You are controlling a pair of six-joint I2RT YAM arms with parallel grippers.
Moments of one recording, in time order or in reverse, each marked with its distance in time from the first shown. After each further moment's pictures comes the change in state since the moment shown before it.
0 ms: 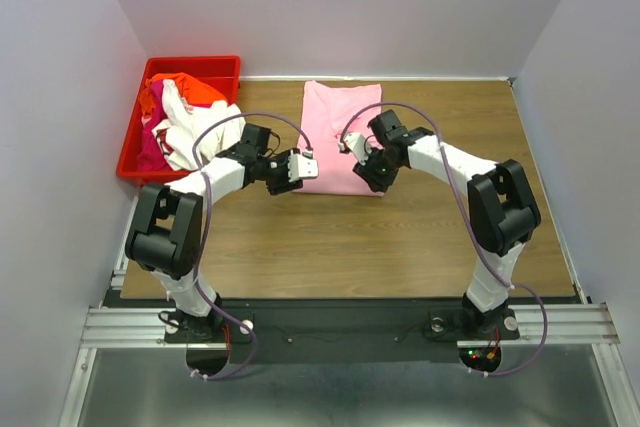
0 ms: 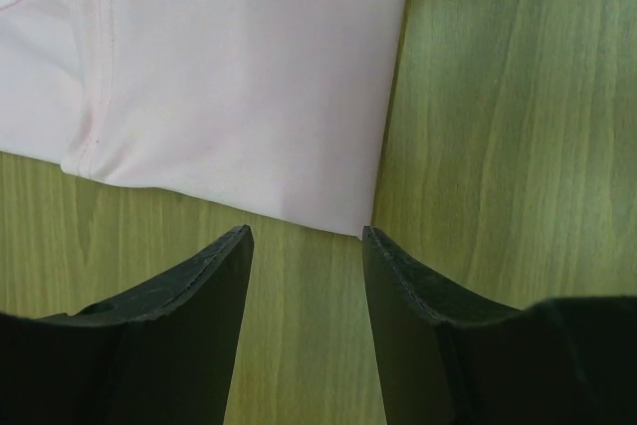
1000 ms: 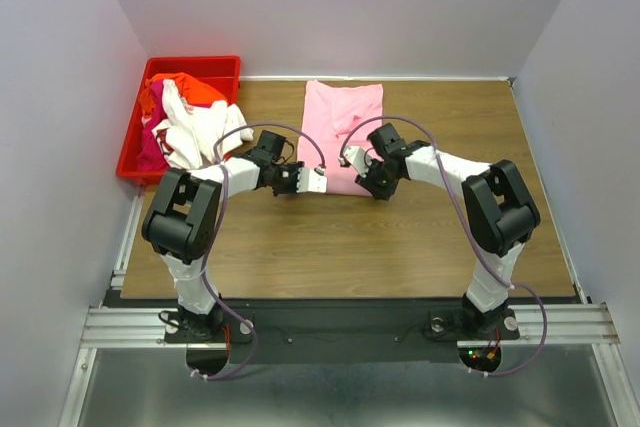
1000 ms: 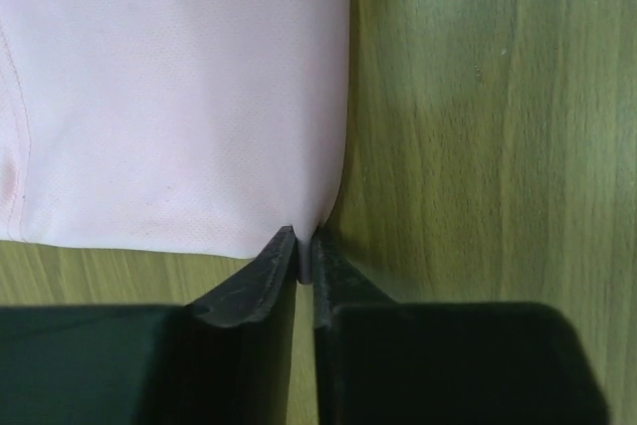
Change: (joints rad) left arm -0.066 0.133 0.016 0.025 -0.104 0.167; right arm 0.018 0.006 -0.129 0.119 0.040 -0.043
